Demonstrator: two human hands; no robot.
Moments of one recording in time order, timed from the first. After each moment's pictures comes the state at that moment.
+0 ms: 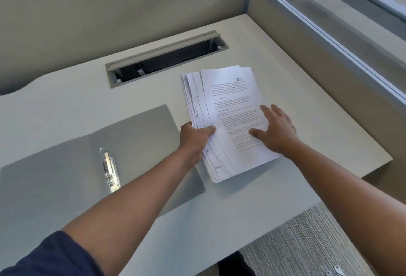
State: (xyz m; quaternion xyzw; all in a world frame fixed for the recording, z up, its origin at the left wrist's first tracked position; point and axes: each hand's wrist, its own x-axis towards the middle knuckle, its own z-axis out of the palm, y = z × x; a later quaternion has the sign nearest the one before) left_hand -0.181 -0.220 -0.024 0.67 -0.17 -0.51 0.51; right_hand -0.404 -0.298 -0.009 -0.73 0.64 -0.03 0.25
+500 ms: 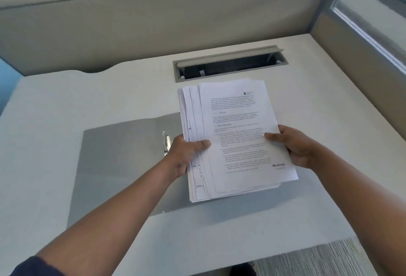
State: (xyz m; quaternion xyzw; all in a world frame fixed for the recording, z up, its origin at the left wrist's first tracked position) left_hand -0.042 -0.092 0.001 0.62 -0.13 -0.55 0.54; right_hand -0.316 -0.277 0.002 -0.46 0.41 -0.08 0.79
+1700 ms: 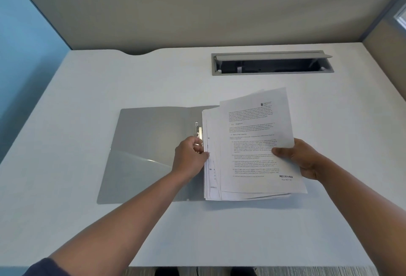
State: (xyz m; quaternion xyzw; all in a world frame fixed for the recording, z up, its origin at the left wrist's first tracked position) left_hand -0.013 -0.023 -0.020 0.83 -0.20 -0.30 0.42; right_hand -0.255 -0.252 -0.029 -0.51 0.44 -0.03 0.74
